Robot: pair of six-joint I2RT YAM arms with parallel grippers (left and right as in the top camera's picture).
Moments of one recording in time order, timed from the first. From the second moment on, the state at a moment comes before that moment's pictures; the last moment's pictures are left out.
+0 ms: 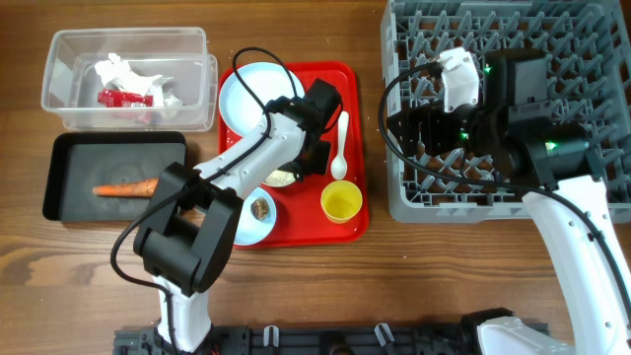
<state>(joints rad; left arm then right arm) -0.56 2.01 1.43 -0.88 -0.03 -0.33 0.19 1.32 1.35 -0.88 -0.34 -0.02</state>
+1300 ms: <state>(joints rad) 0.68 1.81 1.49 -1.29 0.94 0.17 0.19 1.32 1.35 -0.88 -0.34 -0.02</state>
